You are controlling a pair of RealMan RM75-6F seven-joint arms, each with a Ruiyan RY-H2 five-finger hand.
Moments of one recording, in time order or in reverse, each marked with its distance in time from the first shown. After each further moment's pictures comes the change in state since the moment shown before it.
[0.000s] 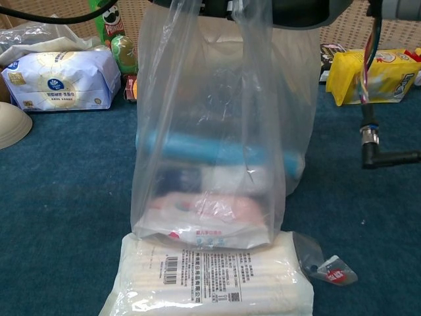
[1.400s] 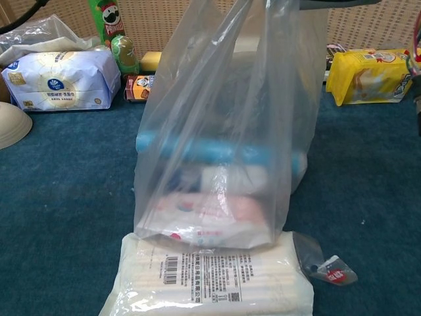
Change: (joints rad) left arm 0.145 0.202 0.108 -0.126 -0.023 0.016 -0.097; right arm -0.013 0.167 0.075 0.029 0.062 -0.061 0.211
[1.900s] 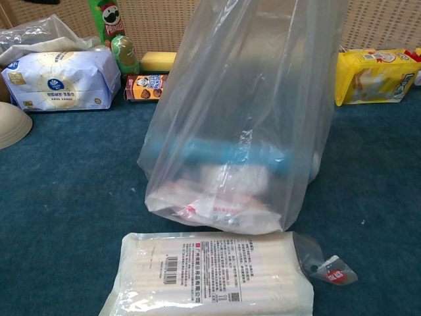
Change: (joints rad) left arm 0.237 0.149 0.186 -0.137 0.076 0.112 0.023; right arm -0.052 0.090 0.120 -0.046 0.077 -0.021 0.069
